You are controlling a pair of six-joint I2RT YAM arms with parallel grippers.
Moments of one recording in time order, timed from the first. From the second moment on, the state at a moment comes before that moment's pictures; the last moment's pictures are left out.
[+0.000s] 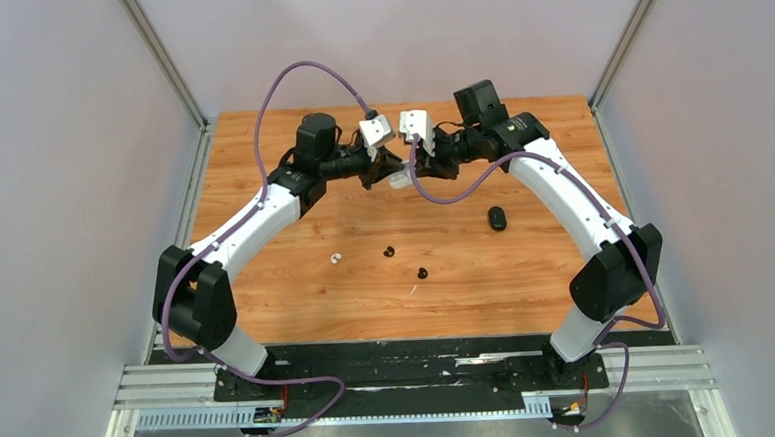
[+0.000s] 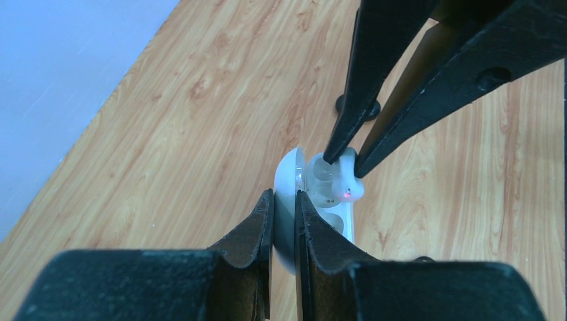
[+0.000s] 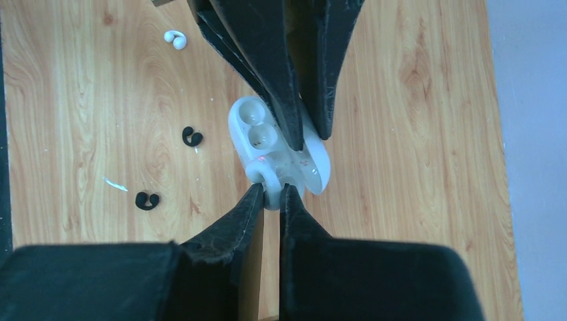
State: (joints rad) left arm -0.50 1.58 1.28 -0.01 0.69 0.31; right arm 0.47 1.67 1.71 -0.83 -0.64 -0.86
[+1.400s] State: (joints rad) left arm -0.50 1.58 1.24 0.07 0.73 0.32; right arm 0.50 1.67 1.69 -0.80 -0.56 -0.90
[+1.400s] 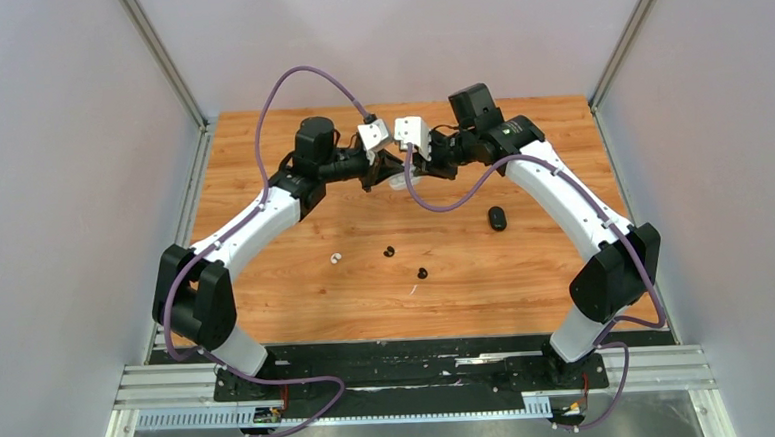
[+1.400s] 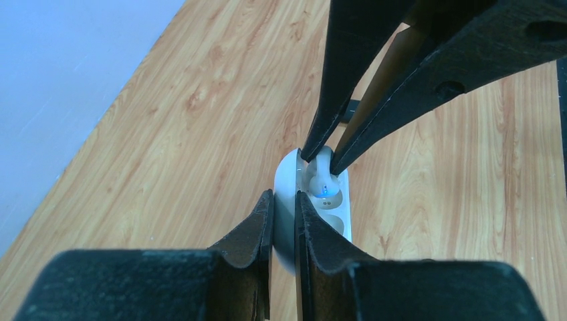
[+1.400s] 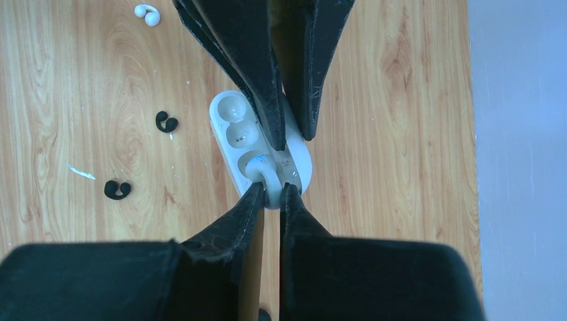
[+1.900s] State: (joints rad) left arm -0.49 1.58 1.24 0.07 0.73 0.26; right arm 0.52 1.67 1.70 -0.81 -0.52 -0.96
